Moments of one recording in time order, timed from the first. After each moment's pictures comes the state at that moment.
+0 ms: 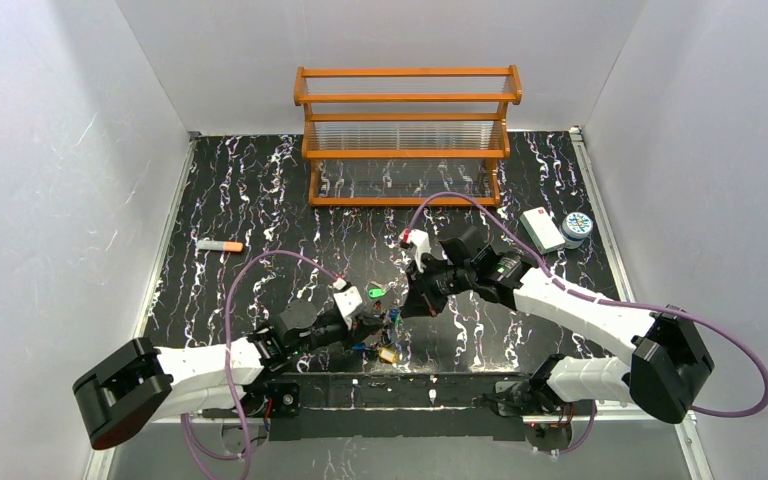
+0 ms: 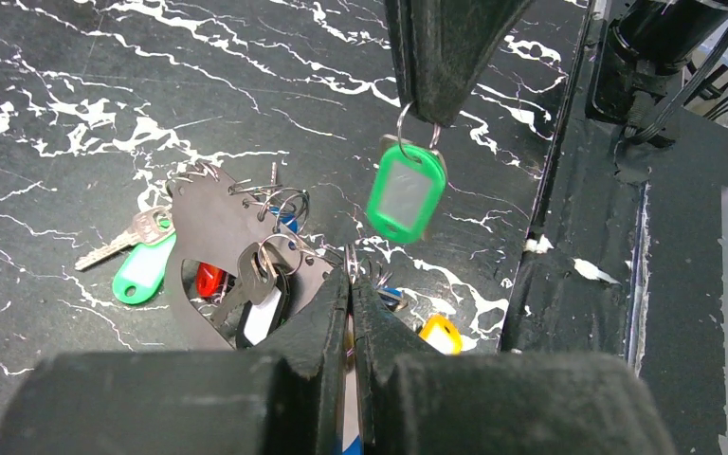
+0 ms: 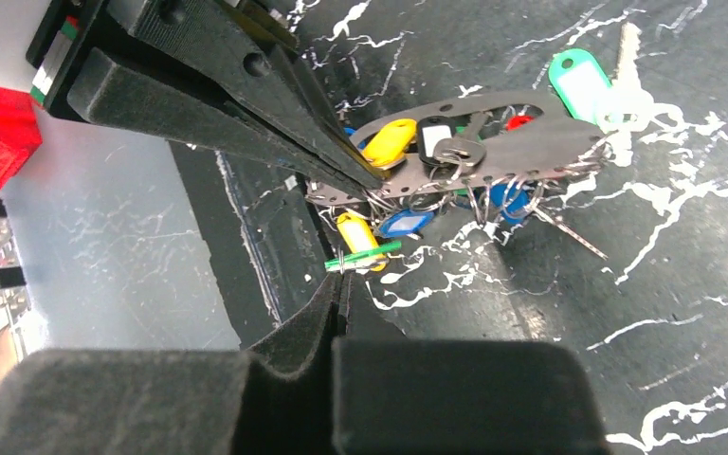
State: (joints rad) left arm -0.97 1.01 0.11 0.67 0.22 -0.09; right arm 0.85 1.22 0.82 -0.35 -0.57 0.19
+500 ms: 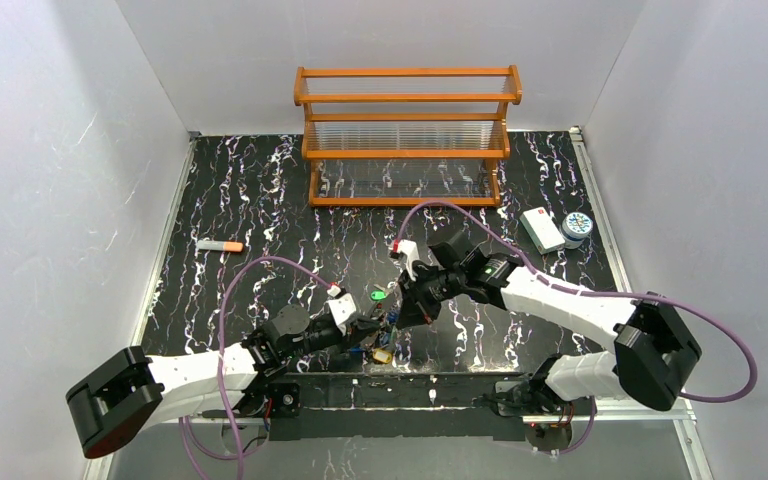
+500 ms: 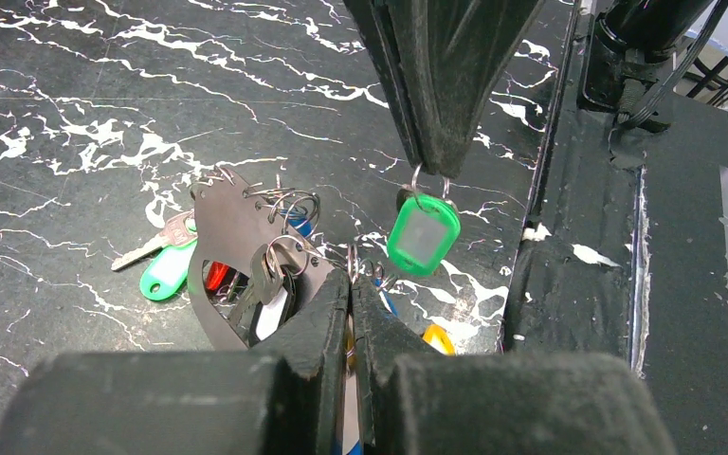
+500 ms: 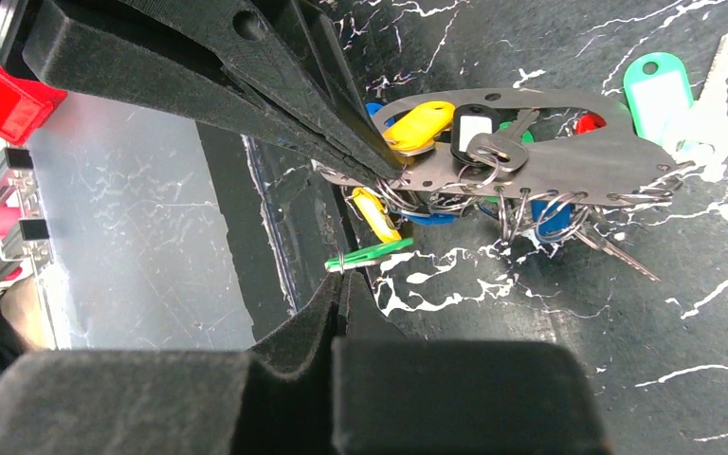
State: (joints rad) left arm -0.97 0.92 0.05 0.69 0.24 -0.03; right arm 0.88 1.30 0.81 -0.31 -0.68 0.16
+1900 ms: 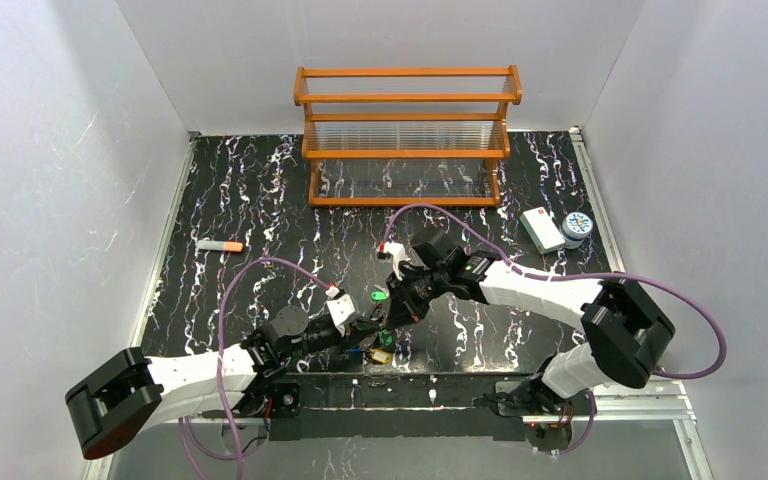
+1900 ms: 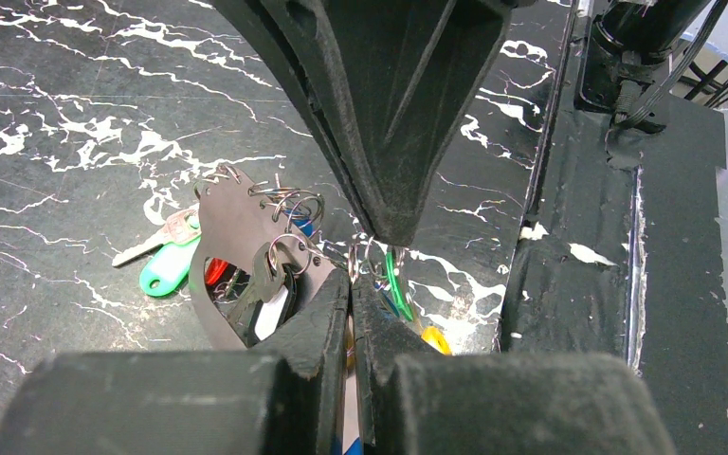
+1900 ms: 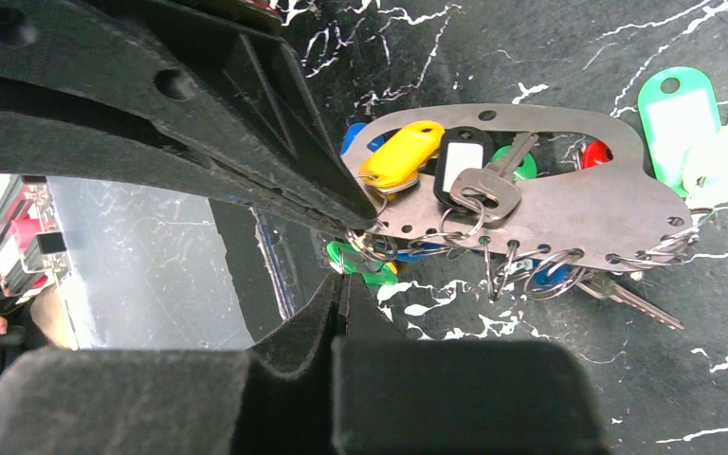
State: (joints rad) left arm -0.97 0.91 0.04 0.70 0.24 -0.03; right arm 0.90 1.44 0.84 -0.24 -0.69 0.21
